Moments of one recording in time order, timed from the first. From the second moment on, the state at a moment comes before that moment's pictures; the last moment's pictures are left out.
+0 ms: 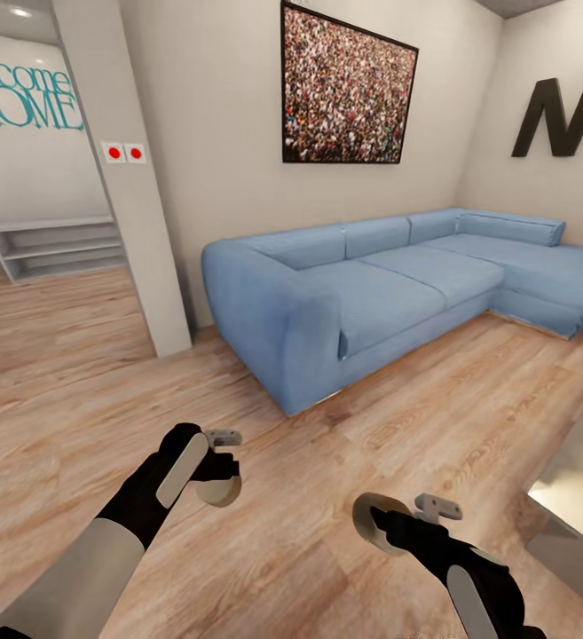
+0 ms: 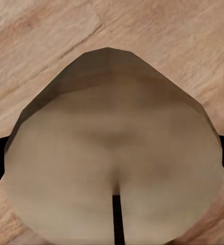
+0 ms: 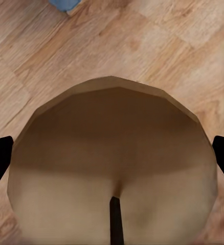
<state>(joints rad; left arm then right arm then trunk) -0.72 0.02 -0.32 -0.96 0.69 1.05 0.49 -0.09 -0.02 0.03 -1.58 -0.45 0.72 -0.18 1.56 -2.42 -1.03</state>
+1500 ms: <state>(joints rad) -0.72 0.02 -0.32 -0.96 0.69 1.05 0.49 -0.09 -0.02 0.03 -1.58 -0.45 0.72 -0.18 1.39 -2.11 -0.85</state>
